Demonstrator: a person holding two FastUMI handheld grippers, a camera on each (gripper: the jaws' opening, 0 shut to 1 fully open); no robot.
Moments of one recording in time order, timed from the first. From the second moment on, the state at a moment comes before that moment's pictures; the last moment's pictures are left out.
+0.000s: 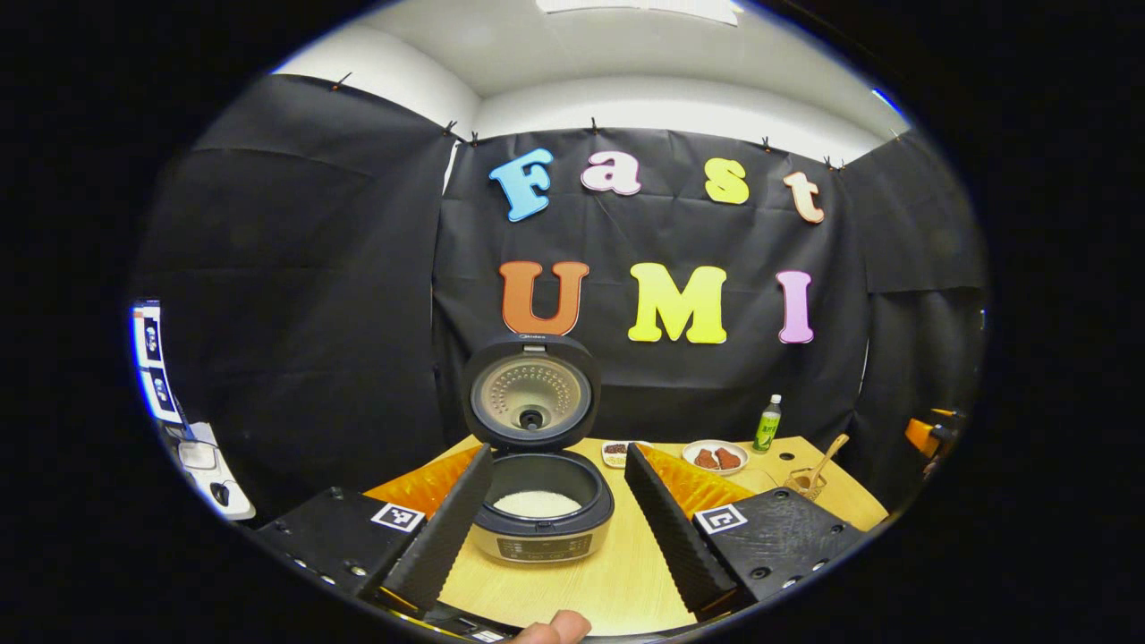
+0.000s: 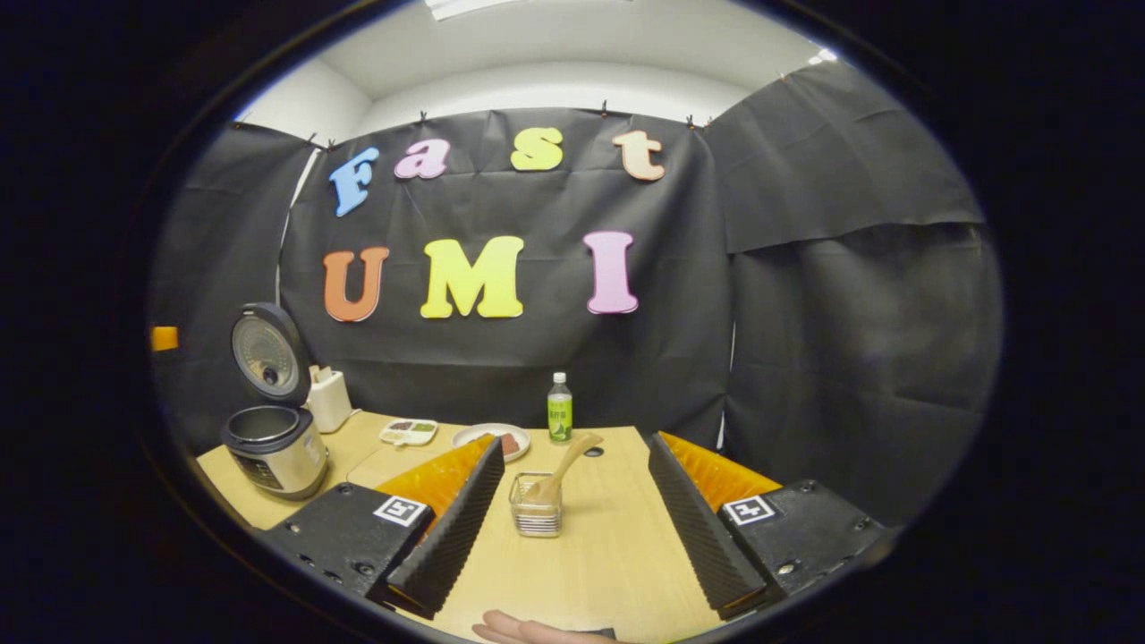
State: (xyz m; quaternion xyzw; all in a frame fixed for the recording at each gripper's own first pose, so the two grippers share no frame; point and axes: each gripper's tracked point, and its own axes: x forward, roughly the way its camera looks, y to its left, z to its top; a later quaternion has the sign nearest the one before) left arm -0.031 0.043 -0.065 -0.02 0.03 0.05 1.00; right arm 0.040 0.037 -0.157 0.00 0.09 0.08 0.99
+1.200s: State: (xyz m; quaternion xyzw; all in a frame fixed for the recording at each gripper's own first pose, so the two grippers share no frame) left arm -0.136 0.023 -0.092 -0.03 -0.06 0.00 1.00; right arm 0.270 0.077 -0.359 0.11 0.23 0.06 0.96
